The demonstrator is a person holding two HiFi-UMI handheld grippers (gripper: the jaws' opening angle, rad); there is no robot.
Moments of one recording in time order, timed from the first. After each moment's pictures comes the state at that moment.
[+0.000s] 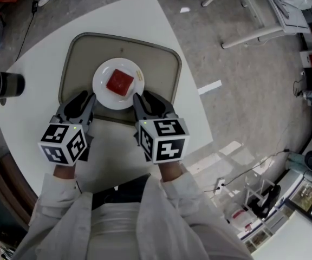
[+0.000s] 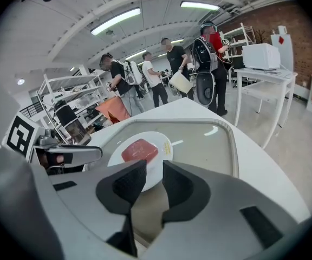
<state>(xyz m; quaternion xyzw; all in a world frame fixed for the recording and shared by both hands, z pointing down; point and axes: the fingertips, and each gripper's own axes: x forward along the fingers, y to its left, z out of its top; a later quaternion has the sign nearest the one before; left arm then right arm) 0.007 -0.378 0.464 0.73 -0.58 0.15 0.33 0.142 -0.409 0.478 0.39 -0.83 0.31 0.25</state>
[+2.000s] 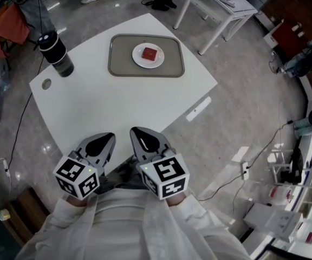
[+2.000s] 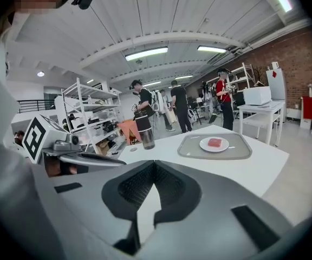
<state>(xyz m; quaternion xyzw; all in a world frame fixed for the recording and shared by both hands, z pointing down) -0.040 -0.027 0.342 0.89 -0.38 0.08 0.26 0.008 -0.042 0.333 0.43 -0.87 0.19 0.14</state>
